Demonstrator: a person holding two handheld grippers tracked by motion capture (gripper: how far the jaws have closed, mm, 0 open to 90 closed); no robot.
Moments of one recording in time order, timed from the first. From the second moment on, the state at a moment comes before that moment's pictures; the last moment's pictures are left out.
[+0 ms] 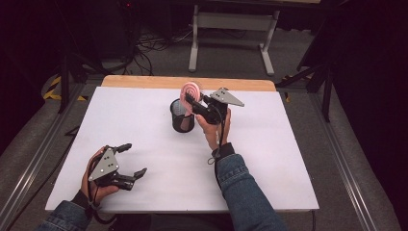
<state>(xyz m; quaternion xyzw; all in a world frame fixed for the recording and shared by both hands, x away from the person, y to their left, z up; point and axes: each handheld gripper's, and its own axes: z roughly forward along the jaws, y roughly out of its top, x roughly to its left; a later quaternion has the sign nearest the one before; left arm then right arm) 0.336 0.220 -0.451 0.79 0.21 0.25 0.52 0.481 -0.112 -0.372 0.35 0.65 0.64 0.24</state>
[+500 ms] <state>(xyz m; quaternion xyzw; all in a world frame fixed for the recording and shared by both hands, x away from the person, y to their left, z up) 0.337 0.219 -0.453 0.79 0.21 0.24 0.52 0.481 -0.121 -0.381 0.36 0.66 0.60 0.26</state>
